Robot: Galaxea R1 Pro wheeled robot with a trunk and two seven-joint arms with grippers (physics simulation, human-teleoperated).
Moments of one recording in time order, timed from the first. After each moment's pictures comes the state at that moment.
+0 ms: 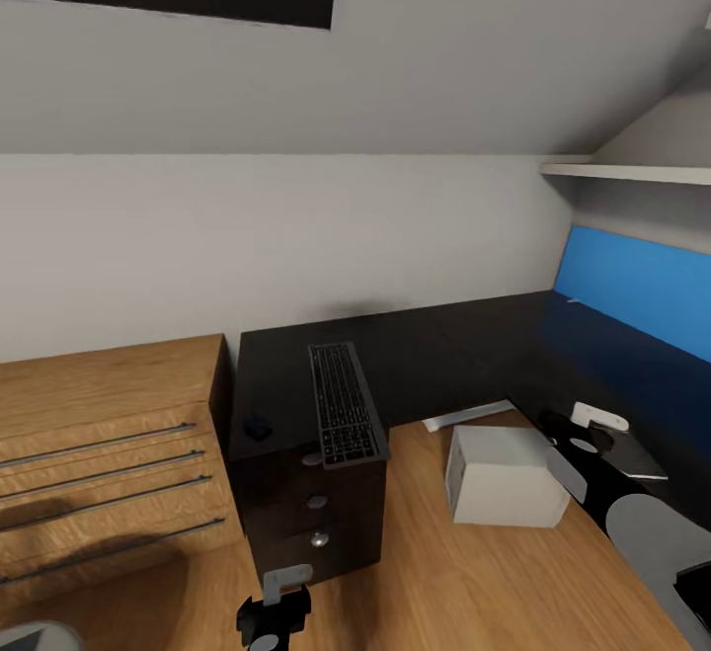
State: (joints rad) left arm -0.48 -0.10 -1.13 -0.32 1.12 -0.25 0.54; right arm -0.87 -0.29 0.37 -0.34 -0.67 -0.13 -0.43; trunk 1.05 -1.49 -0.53
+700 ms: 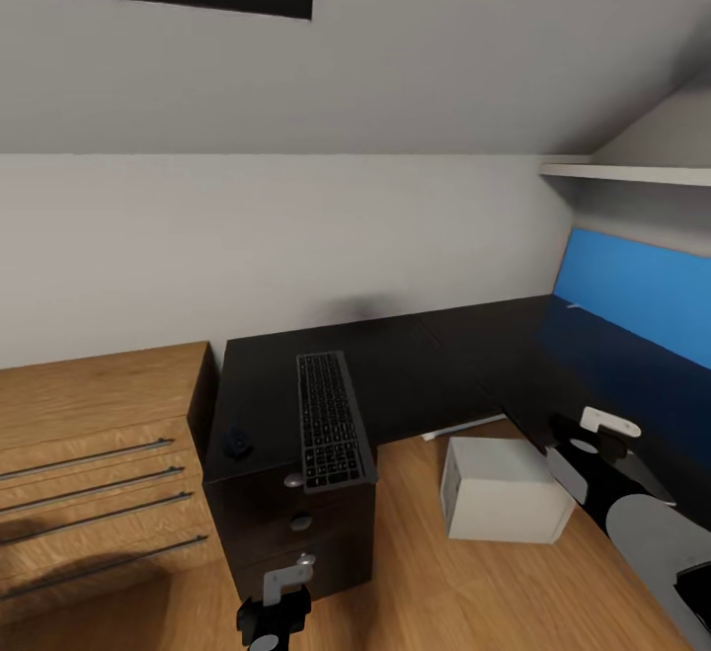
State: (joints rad) left arm -0.48 -0.10 -1.13 -0.32 1.12 -0.25 0.53; right arm -0.87 -0.29 0.38 -0.33 -0.66 -0.13 -0.55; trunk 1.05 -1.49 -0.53
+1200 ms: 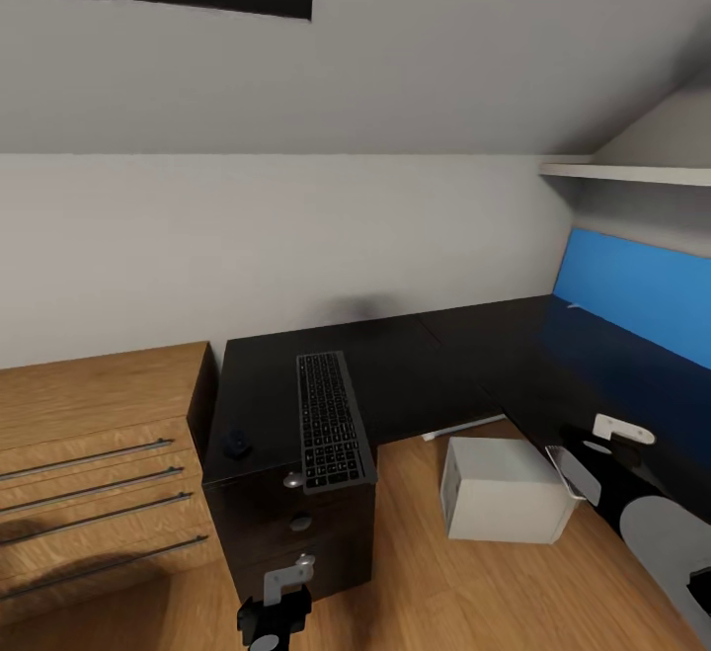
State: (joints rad) left arm -0.48 -0.10 -1.13 -0.32 1.12 -0.25 0.53; right arm -0.87 -0.33 0.37 -0.32 -0.67 -0.01 -0.54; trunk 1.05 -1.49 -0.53
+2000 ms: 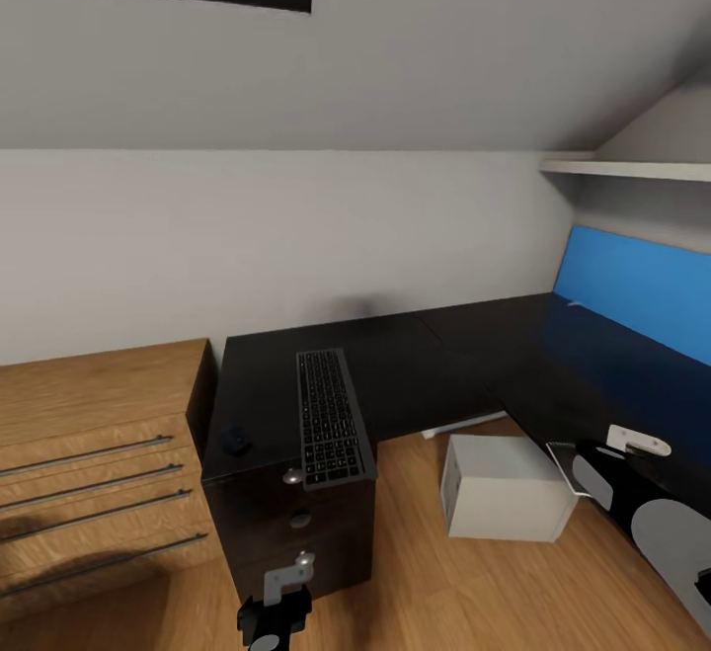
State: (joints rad) left arm -0.48 -0.10 -1.13 -0.32 1.12 -0.25 0.54; right arm -0.88 -0.35 0.37 -0.27 -0.67 0.05 -0.54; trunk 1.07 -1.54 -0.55
